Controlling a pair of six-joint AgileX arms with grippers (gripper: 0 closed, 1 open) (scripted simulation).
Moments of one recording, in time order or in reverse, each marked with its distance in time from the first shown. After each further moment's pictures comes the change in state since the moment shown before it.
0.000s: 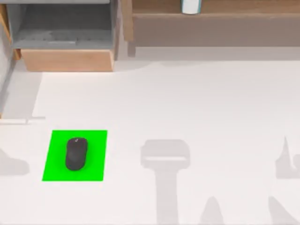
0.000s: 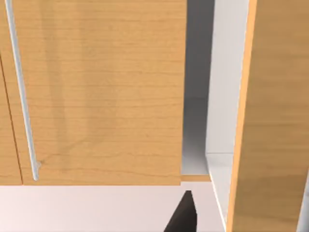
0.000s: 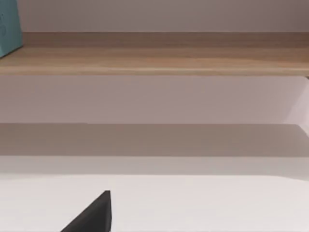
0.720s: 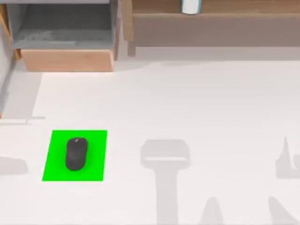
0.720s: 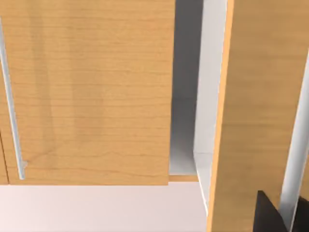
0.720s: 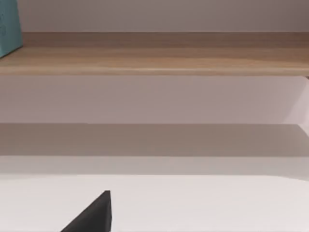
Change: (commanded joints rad) left arm 0.000 0.000 0.000 0.000 0.000 0.000; right arm 0.000 0.000 0.000 0.000 0.000 0.000
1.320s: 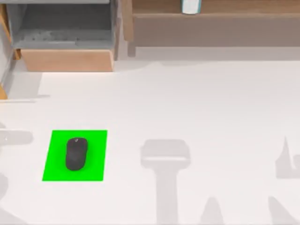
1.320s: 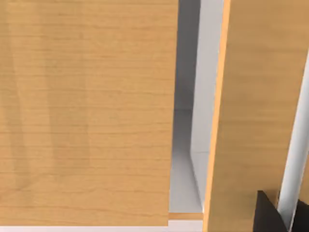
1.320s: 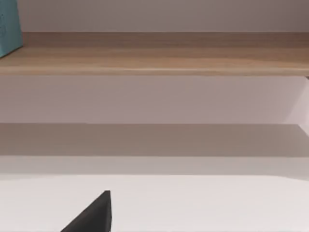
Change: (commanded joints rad) left arm -0.113 0.097 0.209 -0.126 -0.114 -0.008; right arm 0.000 0.000 0.000 0.000 0.000 0.000
